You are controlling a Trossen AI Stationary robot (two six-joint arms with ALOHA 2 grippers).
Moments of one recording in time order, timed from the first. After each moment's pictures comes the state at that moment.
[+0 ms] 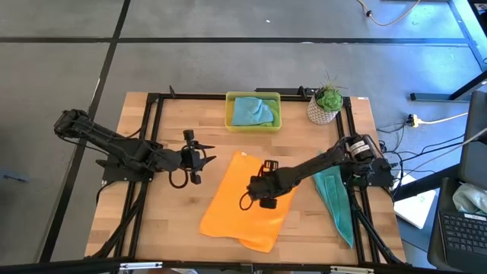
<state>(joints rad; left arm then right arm) -0.33 1.00 0.69 -0.14 -0.70 0.21 0.28 2.01 1.29 -0.68 0.33 0.32</state>
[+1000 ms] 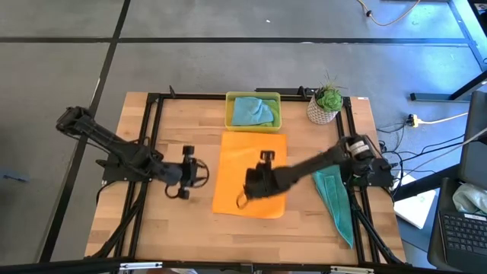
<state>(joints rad) -0.45 1.01 0.68 -0.40 -0.51 -0.05 0.29 2.01 1.40 -0.78 0.71 0.25</state>
